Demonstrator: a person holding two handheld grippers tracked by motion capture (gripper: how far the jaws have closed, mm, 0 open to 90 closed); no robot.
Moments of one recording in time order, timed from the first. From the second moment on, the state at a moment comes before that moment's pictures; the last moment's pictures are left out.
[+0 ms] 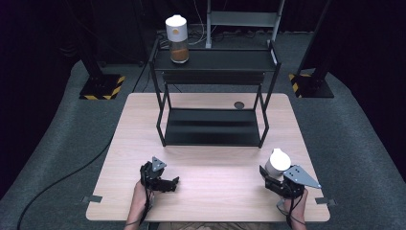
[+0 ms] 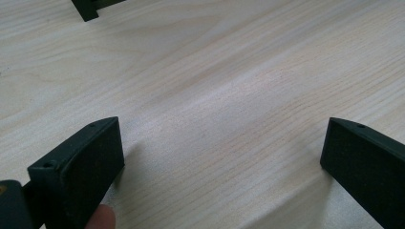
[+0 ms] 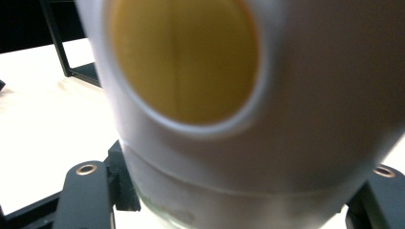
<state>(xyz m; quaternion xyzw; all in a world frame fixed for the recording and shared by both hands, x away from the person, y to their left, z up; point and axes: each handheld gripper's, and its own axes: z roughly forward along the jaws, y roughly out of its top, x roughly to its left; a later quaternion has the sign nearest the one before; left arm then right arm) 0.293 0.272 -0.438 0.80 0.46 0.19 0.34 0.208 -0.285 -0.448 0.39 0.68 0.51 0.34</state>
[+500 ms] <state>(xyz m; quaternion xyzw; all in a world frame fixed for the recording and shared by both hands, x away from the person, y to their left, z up) 0.293 0.272 -0.438 0.80 0.46 0.19 0.34 0.230 -0.274 -0.438 0.38 0.68 0.52 0.34</state>
